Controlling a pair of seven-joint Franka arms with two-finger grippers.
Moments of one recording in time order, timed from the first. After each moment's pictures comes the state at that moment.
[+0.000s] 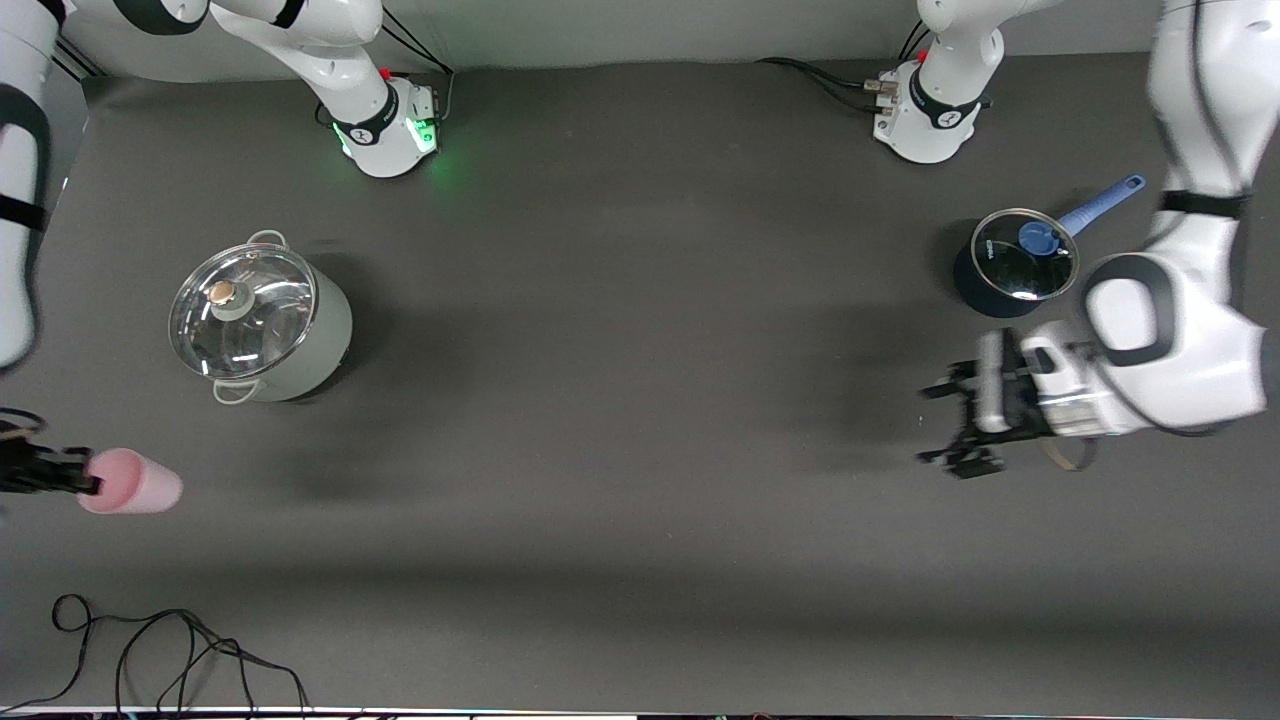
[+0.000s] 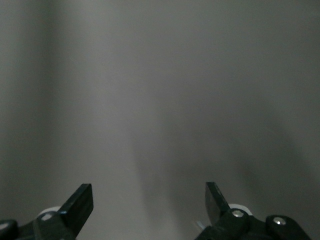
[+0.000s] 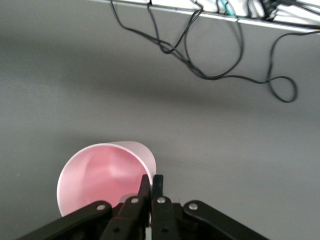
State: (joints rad) left arm 0.32 0.41 -0.33 -1.76 -0.43 1.97 2.03; right arm -0.12 0.52 -0.14 -1.38 0.10 1.99 -0.40
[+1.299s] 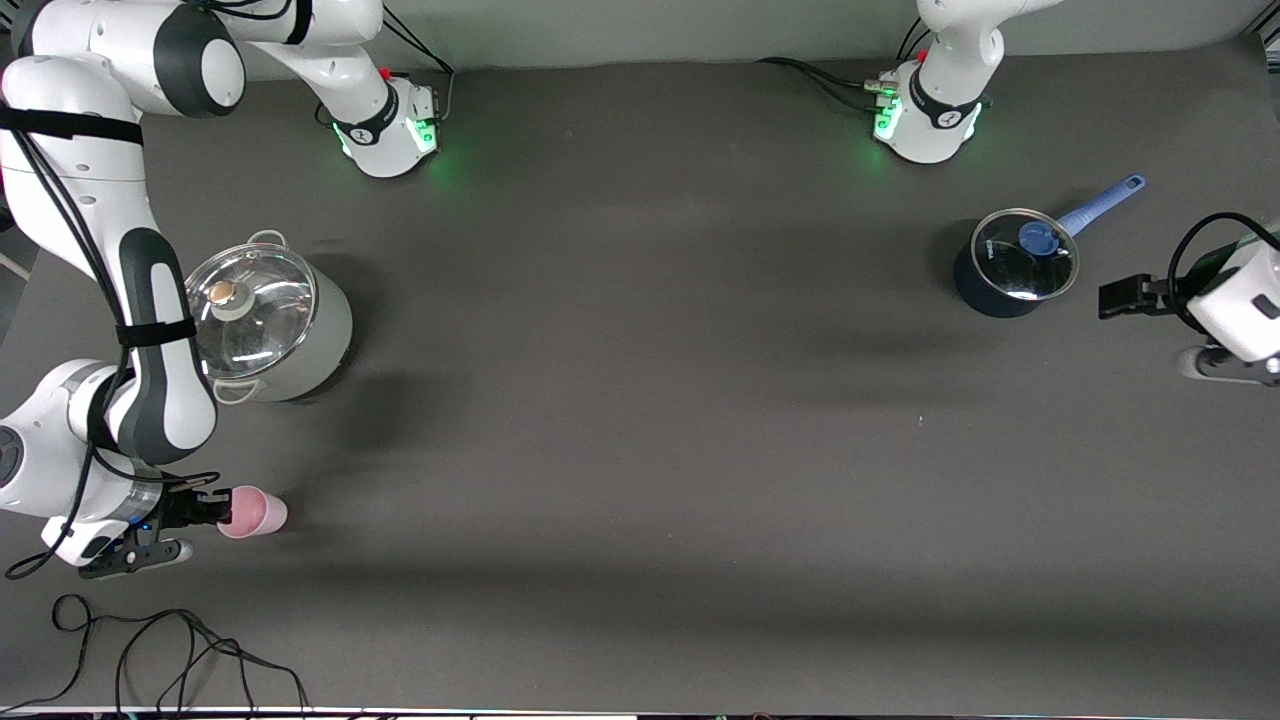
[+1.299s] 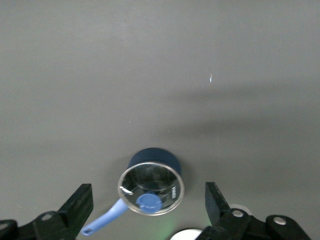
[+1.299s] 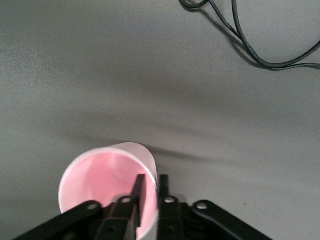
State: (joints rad) left arm 0.30 0.14 -0.30 -1.56 0.11 1.52 0.02; right arm -0.09 0.77 -0.13 -1.42 0.10 2.24 -0.44
